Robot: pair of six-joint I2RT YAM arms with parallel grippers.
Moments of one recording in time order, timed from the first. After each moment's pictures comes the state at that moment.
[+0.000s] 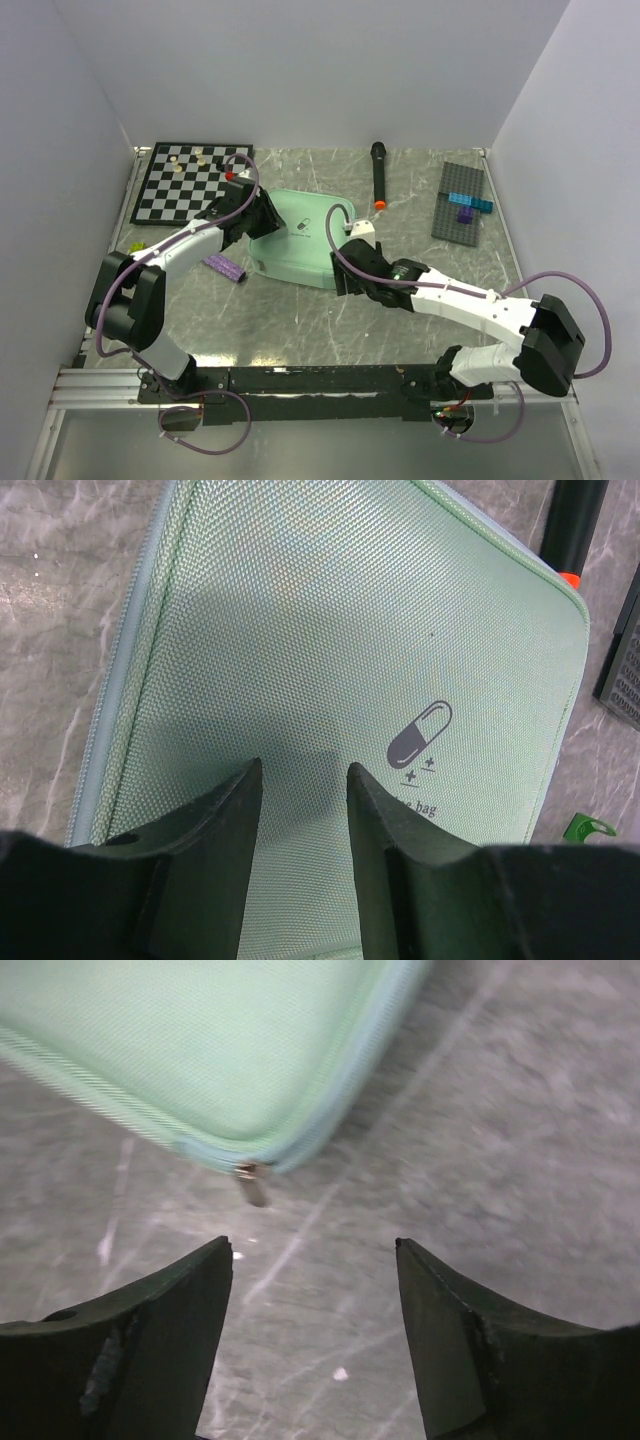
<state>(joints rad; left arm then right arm) -0.41 1.60 1.05 -0.17 0.05 -0.74 0.93 1.26 0.87 -0.54 0.45 0.57</state>
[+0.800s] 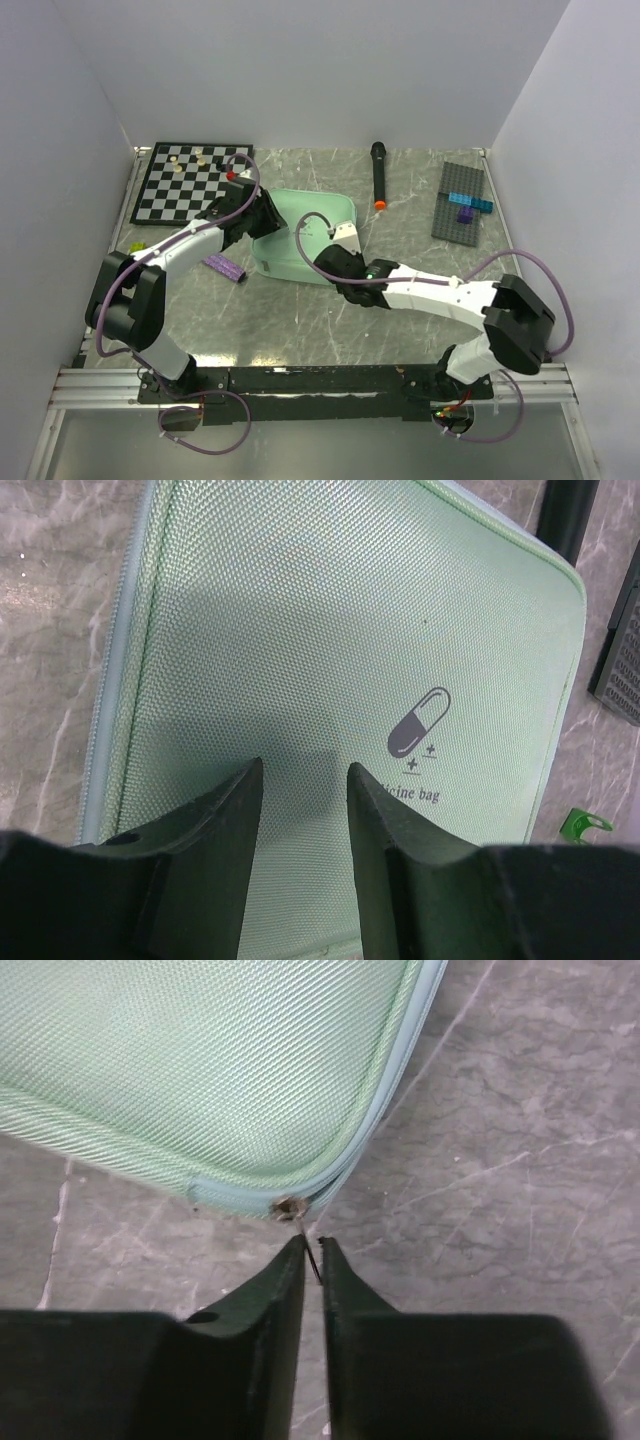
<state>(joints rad) -0.42 1.60 1.05 -0.17 0.06 -0.74 0.99 1.46 0.93 -0.46 0.61 0.54</state>
